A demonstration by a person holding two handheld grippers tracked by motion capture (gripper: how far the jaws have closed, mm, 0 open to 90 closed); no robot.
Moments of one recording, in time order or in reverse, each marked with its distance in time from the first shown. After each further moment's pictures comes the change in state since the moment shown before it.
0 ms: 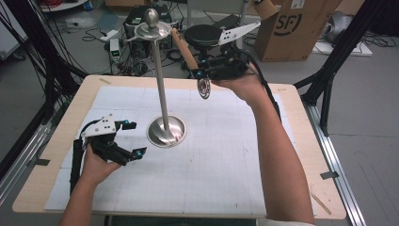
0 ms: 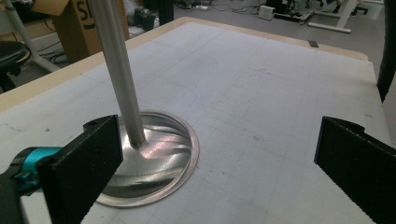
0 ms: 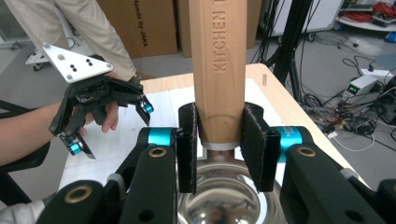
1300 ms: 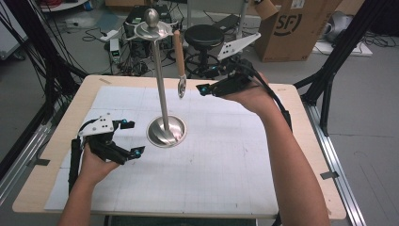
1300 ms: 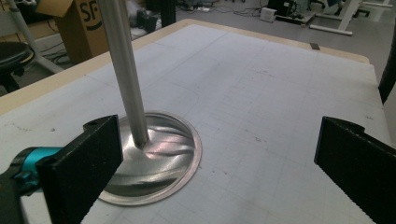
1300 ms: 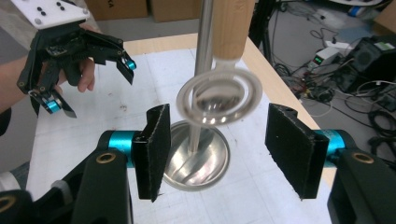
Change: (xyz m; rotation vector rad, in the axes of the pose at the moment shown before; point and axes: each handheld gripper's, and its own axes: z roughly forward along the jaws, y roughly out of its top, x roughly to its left) left arm 0.002 0.001 -0.004 -0.002 0.006 -0.003; right arm 0.033 -0.013 -0.012 0.133 -0.150 -0.042
